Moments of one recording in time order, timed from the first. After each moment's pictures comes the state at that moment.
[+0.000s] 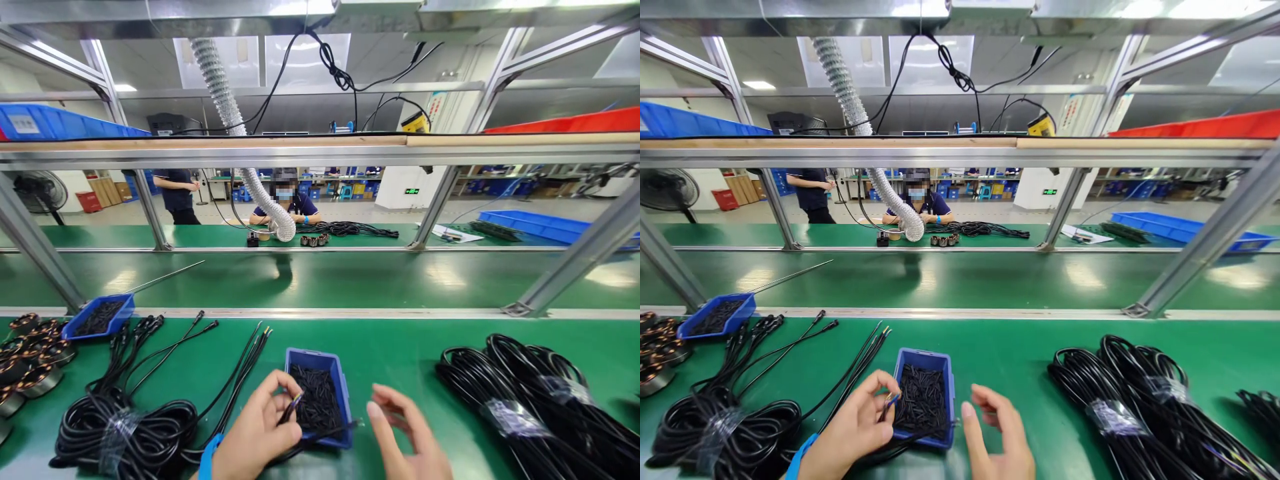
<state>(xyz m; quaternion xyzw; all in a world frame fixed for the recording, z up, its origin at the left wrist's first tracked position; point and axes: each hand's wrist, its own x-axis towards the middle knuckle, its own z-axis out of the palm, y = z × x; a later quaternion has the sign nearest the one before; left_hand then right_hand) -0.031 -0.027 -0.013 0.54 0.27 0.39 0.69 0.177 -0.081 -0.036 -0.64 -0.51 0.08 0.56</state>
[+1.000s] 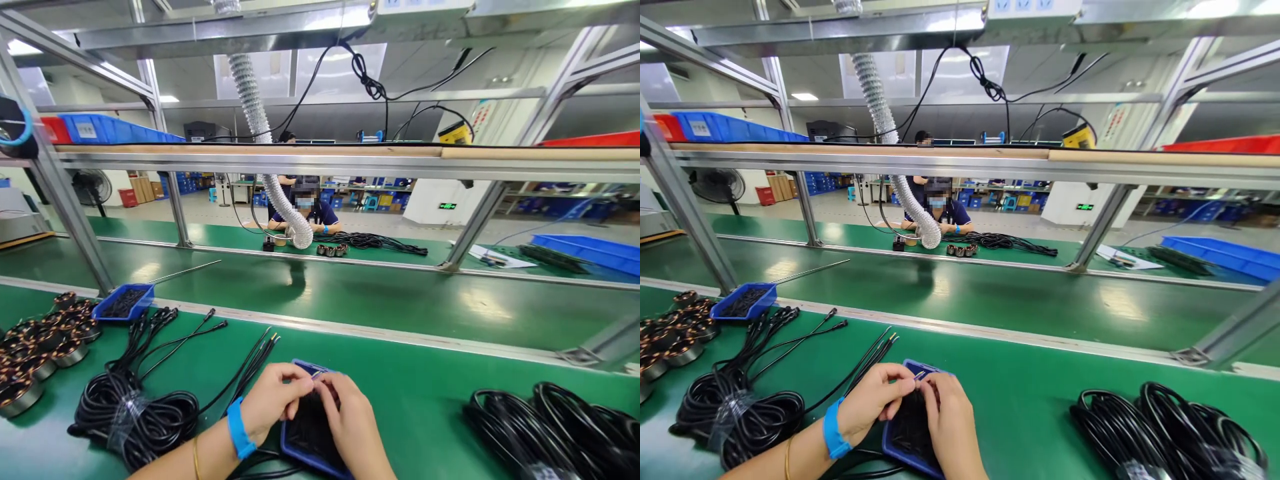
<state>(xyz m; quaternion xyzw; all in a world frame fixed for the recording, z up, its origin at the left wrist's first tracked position) 0.001 0.017 -0.007 0.52 0.43 0.36 0.65 0.163 -0.008 -0.038 -0.55 -0.70 0.12 0.44</state>
